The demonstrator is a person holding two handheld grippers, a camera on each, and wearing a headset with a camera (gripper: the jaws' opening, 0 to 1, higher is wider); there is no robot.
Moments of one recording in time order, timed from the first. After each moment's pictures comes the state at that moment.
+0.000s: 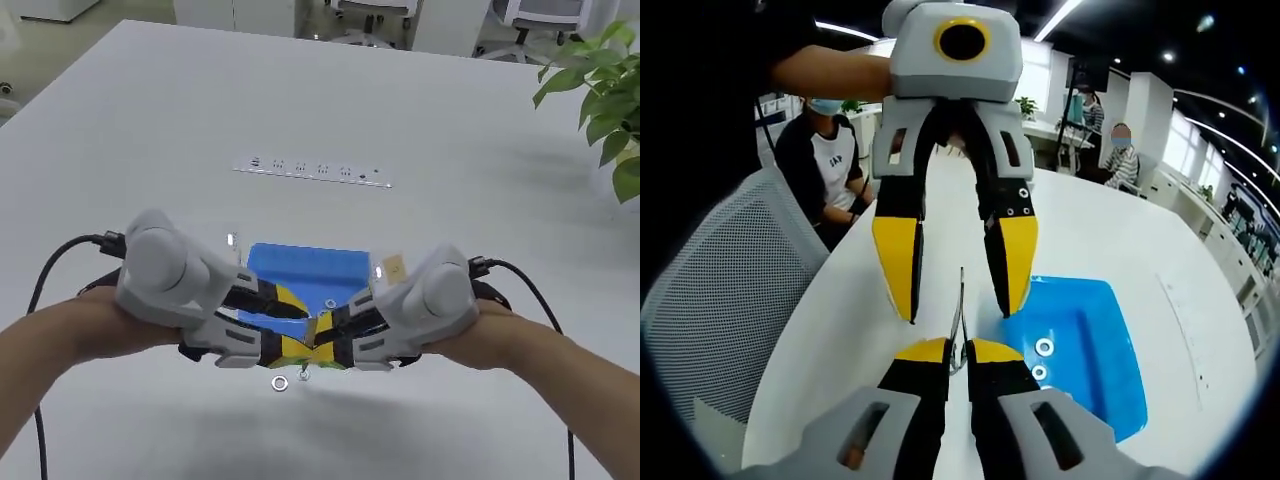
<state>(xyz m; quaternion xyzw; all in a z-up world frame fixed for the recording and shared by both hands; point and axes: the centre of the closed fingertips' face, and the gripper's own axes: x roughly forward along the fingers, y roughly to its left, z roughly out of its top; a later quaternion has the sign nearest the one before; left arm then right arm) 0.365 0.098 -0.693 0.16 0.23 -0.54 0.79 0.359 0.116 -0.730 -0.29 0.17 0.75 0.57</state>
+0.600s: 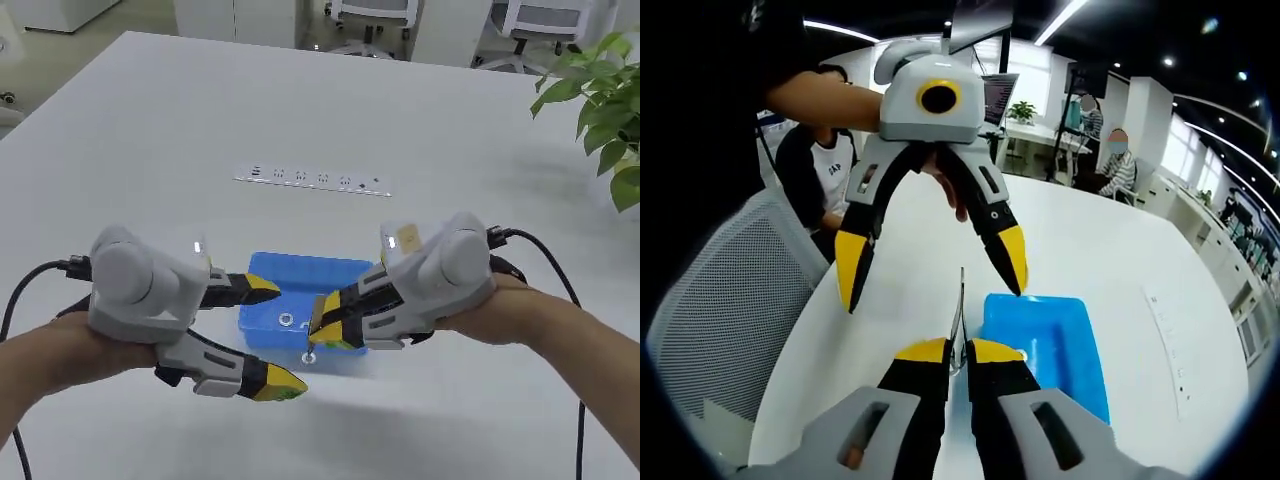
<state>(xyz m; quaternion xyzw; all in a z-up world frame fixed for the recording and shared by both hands) 0.365 0.117 -0.687 0.10 0.23 -0.50 0.83 0.377 0.115 -0.697 -0.29 0.16 0.75 0.58</state>
